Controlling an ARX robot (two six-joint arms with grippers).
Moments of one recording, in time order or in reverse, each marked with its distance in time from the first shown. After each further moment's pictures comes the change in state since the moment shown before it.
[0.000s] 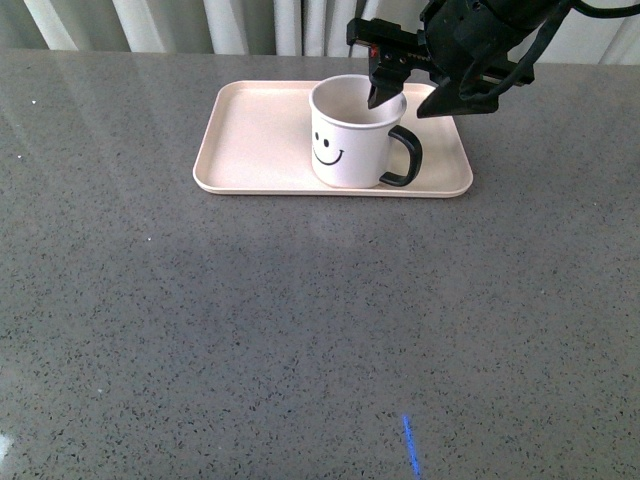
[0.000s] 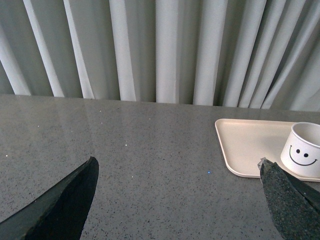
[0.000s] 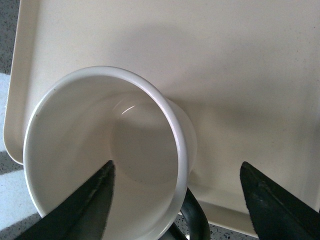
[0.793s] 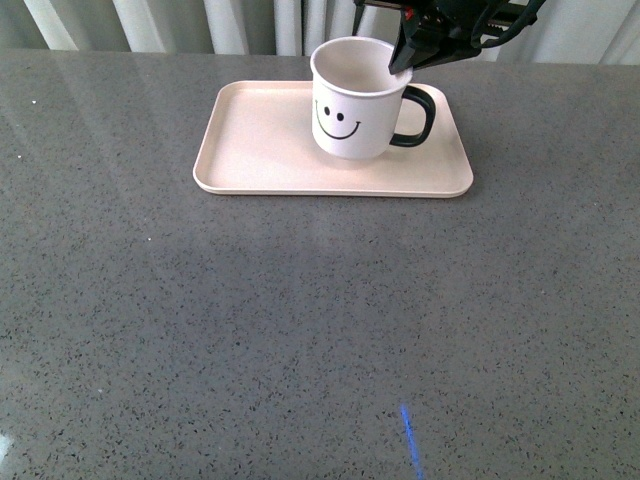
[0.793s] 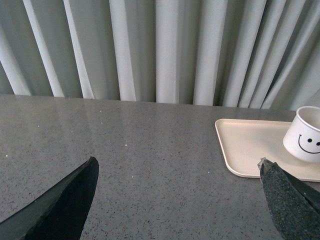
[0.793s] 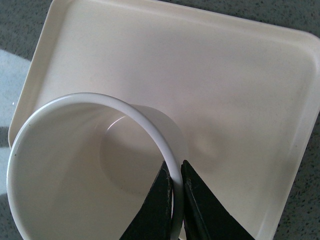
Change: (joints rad) left arm 0.000 0.000 0.000 0.000 0.000 0.000; right arm -0.026 0.056 0.222 -0.168 -0.051 -0.226
